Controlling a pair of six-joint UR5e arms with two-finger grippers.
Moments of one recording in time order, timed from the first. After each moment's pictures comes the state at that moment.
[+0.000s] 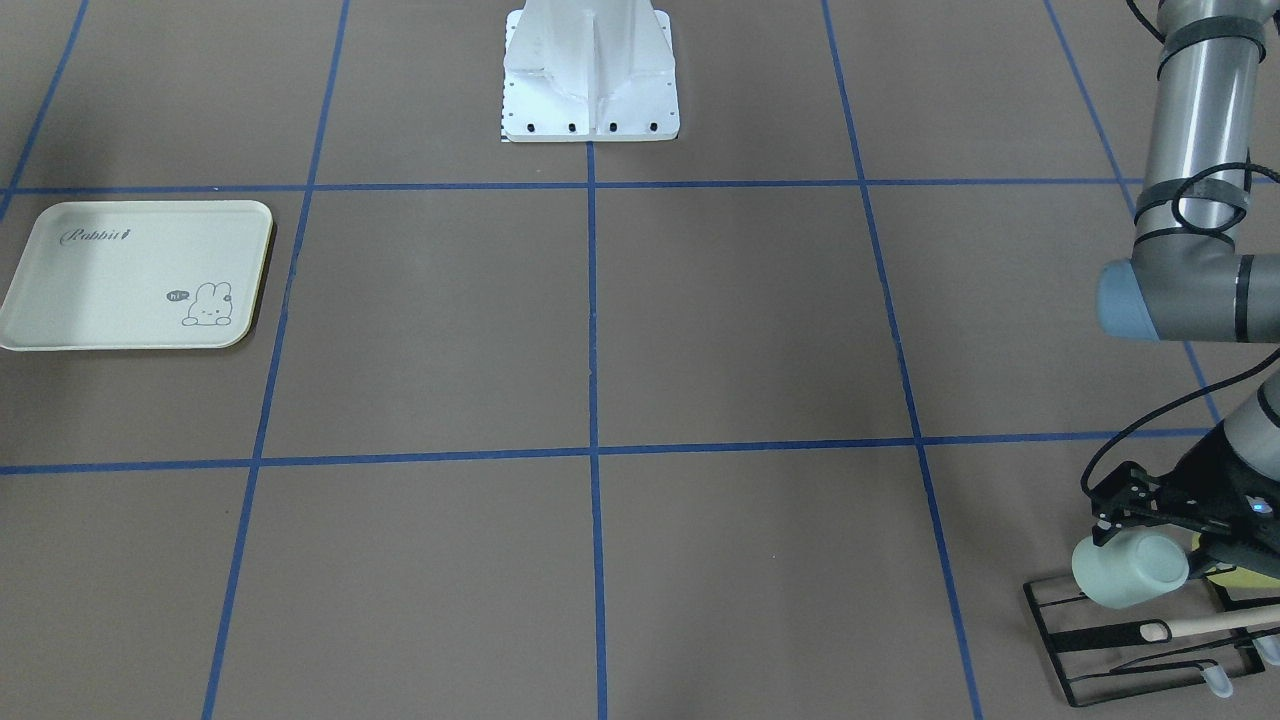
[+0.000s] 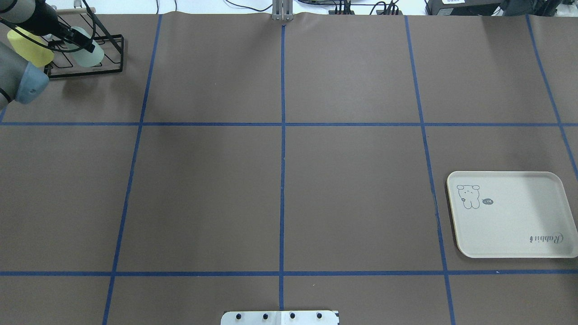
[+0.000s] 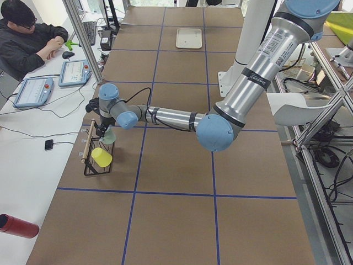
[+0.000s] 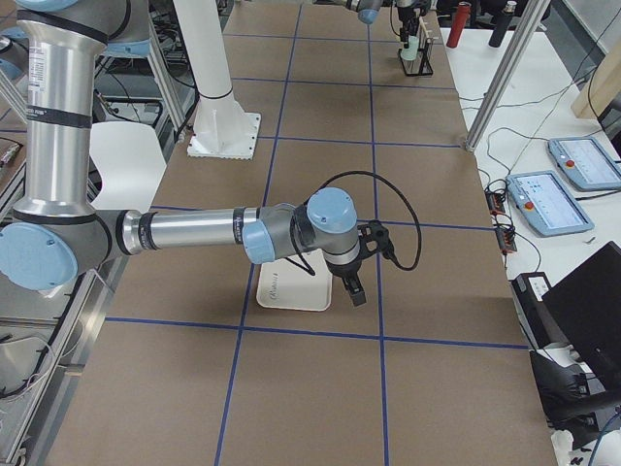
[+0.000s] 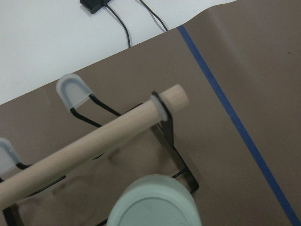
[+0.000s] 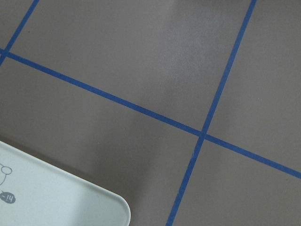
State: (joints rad) left arm -1.20 -2.13 -1.10 -2.20 -2.14 -0.30; right arm 1.54 -1.71 1.80 -1.35 2.36 -0.14
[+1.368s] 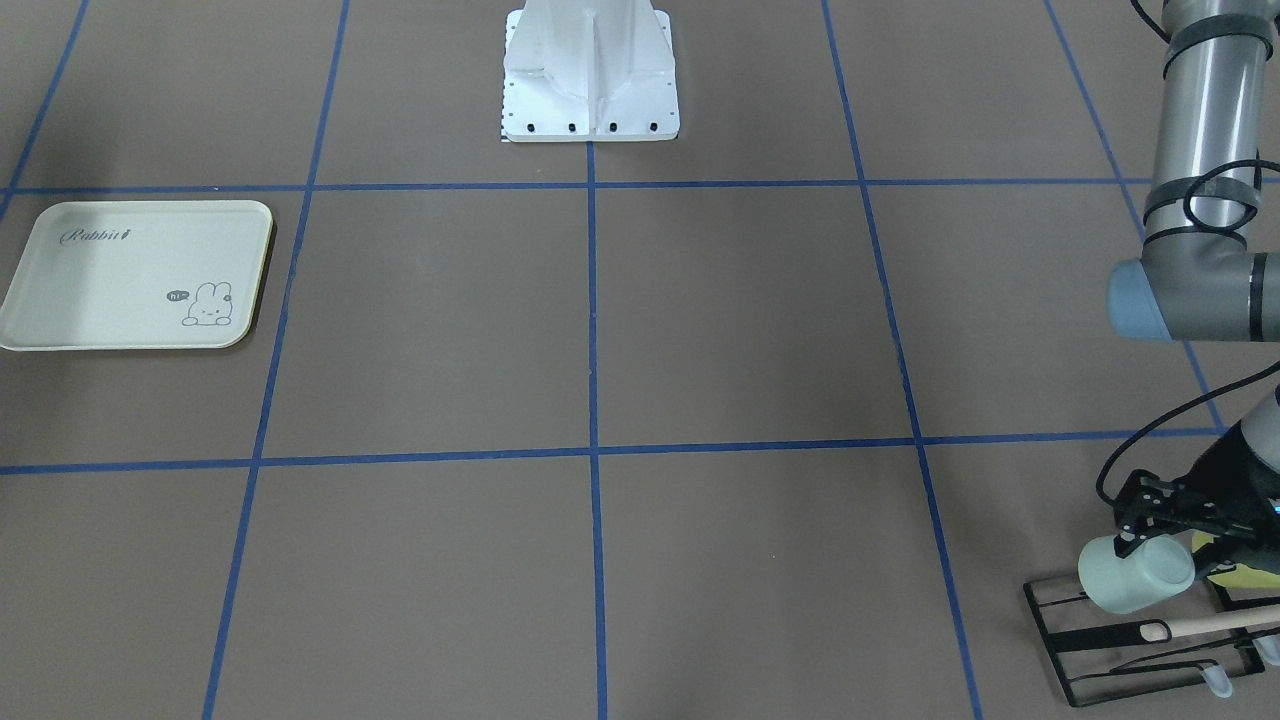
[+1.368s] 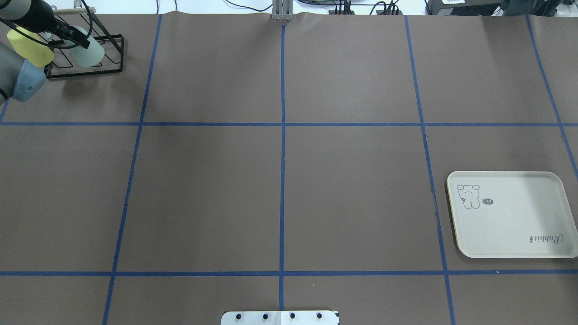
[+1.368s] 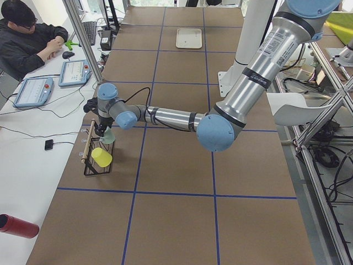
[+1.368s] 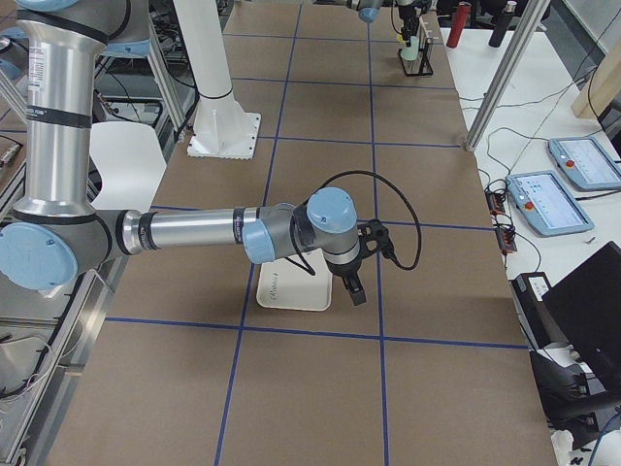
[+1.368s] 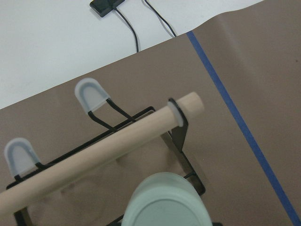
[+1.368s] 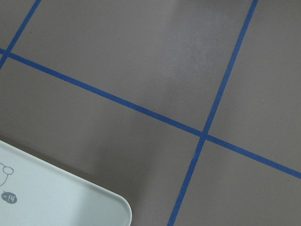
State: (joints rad) left arm -1.21 -2.13 -1.11 -2.20 -2.14 -0.32; right arm 1.54 -1.71 1.81 -1.35 2.38 -0.14
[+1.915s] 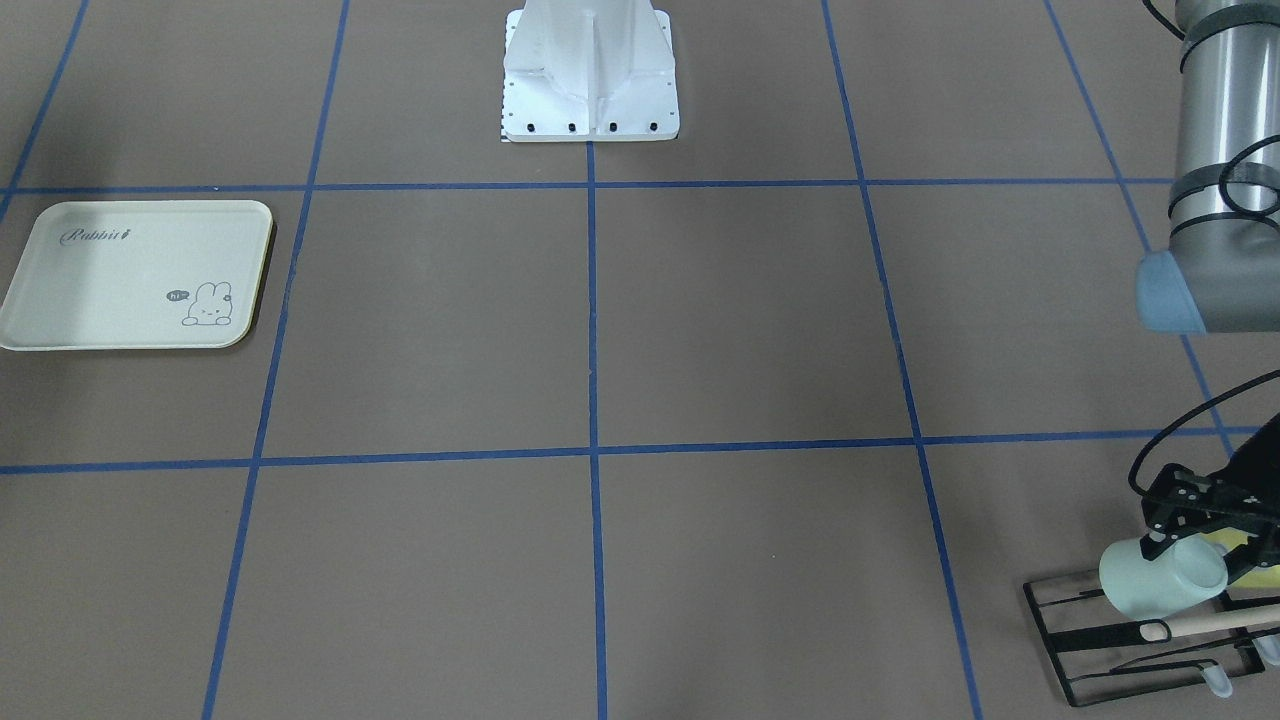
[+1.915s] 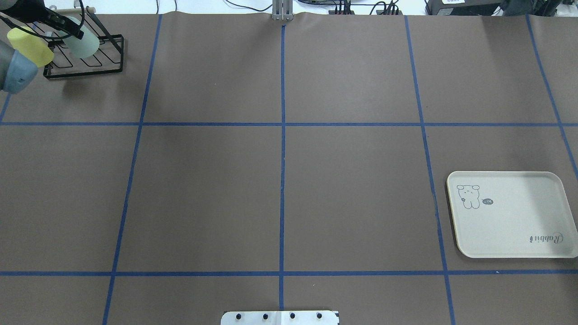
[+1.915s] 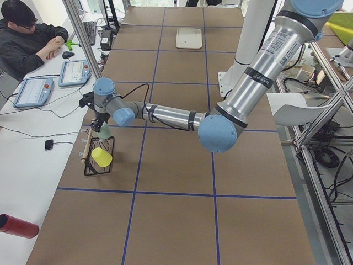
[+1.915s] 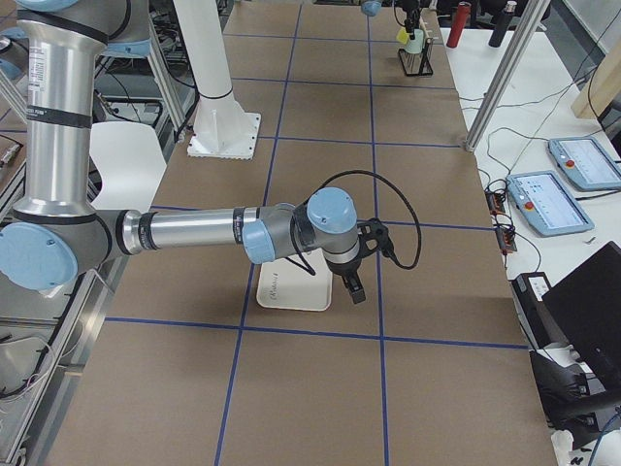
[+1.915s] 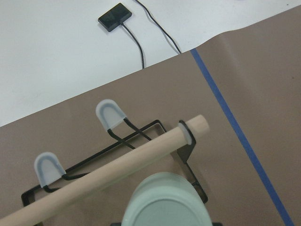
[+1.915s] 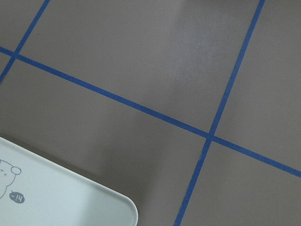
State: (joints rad) left arm -1.27 -2.13 -1.15 -2.20 -2.21 -0.32; right arm 1.54 -1.70 1.81 -1.35 2.39 -0.14
